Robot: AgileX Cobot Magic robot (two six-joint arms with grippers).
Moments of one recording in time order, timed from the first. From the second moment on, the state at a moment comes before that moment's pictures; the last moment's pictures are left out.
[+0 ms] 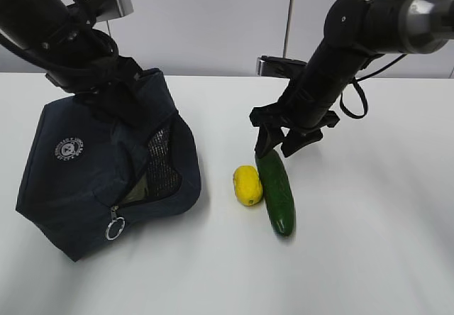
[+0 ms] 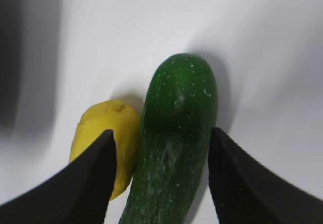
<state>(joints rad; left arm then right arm) -0.34 1.78 -1.43 -0.50 1.06 0.36 0.26 2.18 -1.68 0.40 0.99 -0.23</state>
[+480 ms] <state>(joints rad) -0.34 1.78 -1.43 -0.49 1.06 0.37 0.26 2.22 -1.68 0.39 0.94 -0.18</state>
